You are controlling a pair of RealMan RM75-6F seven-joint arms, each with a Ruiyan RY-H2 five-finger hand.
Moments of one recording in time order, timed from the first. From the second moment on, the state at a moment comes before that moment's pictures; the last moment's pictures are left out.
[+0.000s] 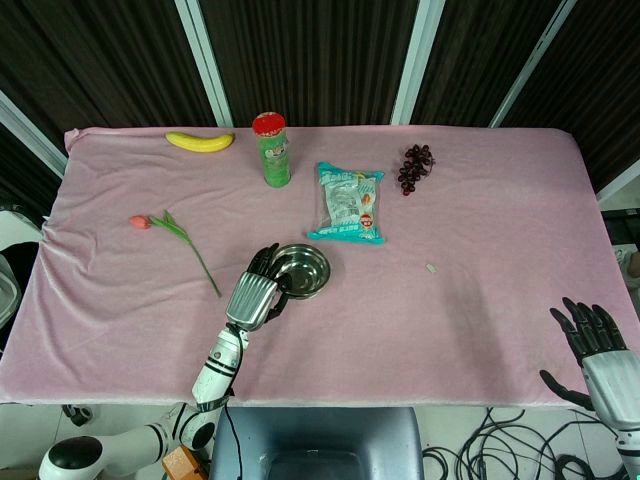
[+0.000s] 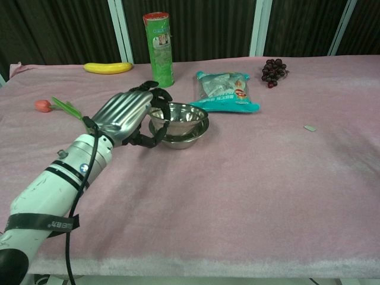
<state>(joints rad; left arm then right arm) -0.72 -2.07 -0.25 -0.86 1.47 1.20 0.14 0.04 -1.15 -0.08 -1.35 -1.69 1.67 0.13</state>
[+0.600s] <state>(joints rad) -0.63 -1.88 -0.17 -1.11 1.44 1.22 0.20 0.02 -1.14 -0.07 -1.39 -1.70 1.67 0.10</state>
